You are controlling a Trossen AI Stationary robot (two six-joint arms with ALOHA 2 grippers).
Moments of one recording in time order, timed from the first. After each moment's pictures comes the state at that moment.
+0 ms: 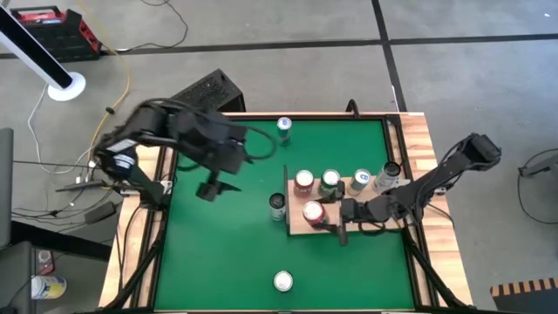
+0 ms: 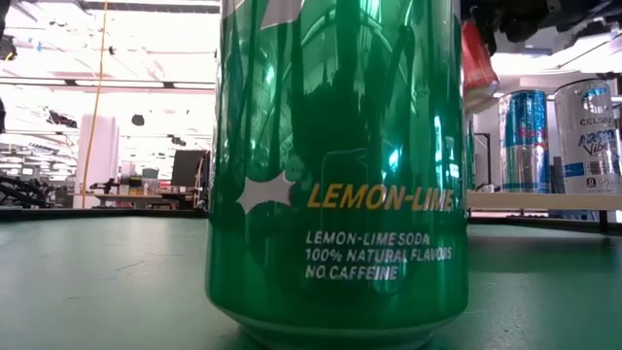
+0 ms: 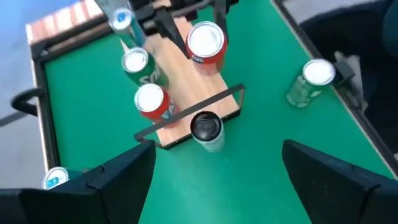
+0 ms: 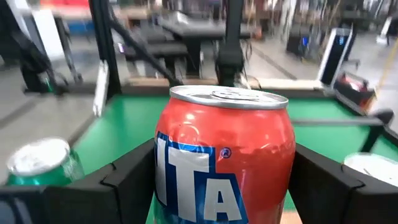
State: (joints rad) left arm -0.06 1.66 2.34 -1.44 0.07 0.33; right arm 0.47 1.20 0.50 0.58 0.50 0.06
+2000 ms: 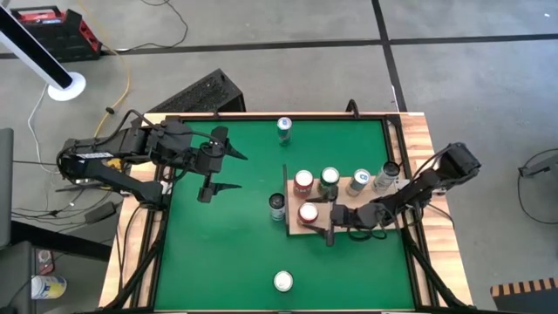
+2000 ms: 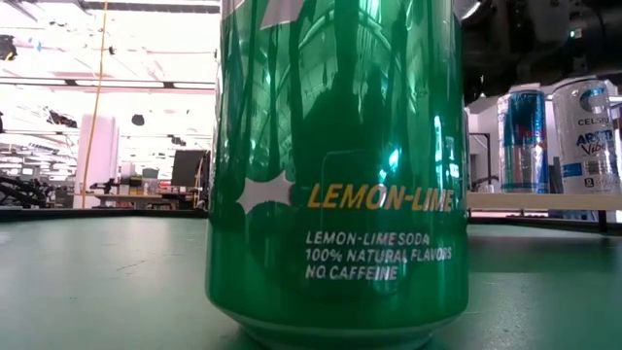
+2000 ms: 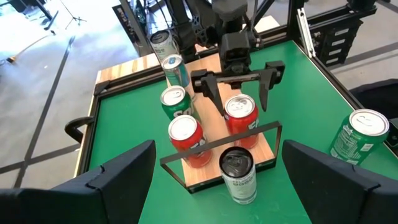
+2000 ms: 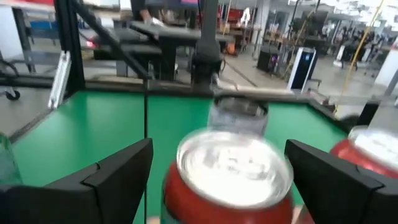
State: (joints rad) left arm -0.05 1.16 1.46 -0.70 -0.04 0.26; right arm 0.46 1.53 0.42 1.07 0.60 -0.06
